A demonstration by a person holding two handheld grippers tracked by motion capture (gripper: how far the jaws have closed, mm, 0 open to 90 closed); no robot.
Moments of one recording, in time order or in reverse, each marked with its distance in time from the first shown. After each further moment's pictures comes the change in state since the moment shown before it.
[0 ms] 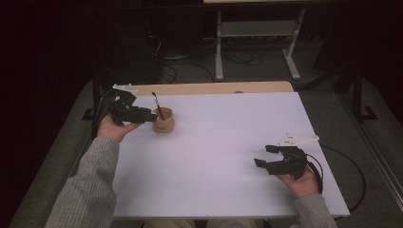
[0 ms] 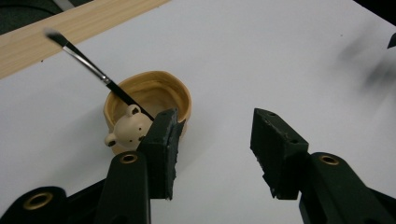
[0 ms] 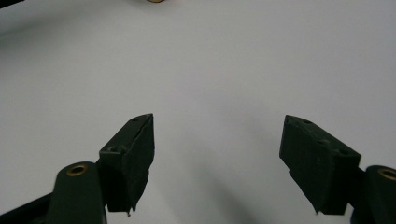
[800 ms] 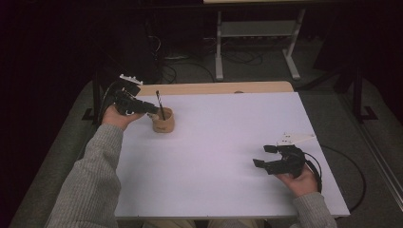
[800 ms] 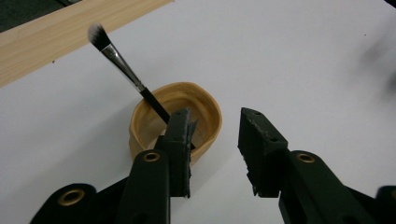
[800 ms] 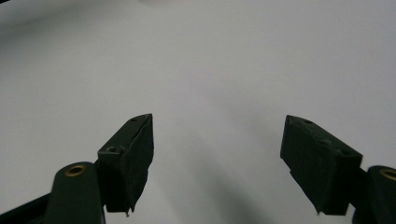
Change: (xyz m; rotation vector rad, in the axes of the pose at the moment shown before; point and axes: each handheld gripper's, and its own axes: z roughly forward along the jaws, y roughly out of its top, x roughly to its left) left arm 0.030 0.021 0.021 0.073 0.007 -0.033; right arm -0.002 0.002 0.004 0.023 0.022 -0.004
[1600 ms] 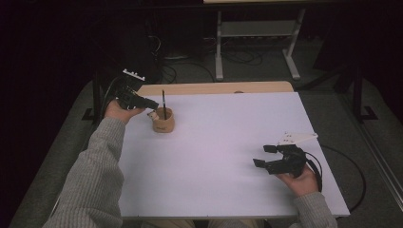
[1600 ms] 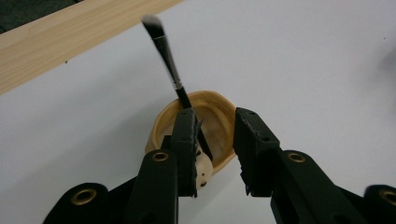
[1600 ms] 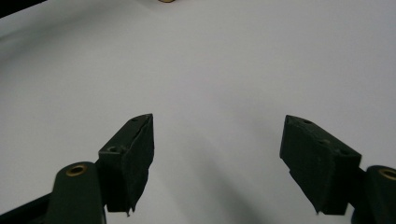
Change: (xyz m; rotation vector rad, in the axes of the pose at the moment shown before) left arm 0.015 0.014 0.010 0.036 0.013 -0.012; right arm -0.002 0.001 -0.003 -0.014 0.030 0.007
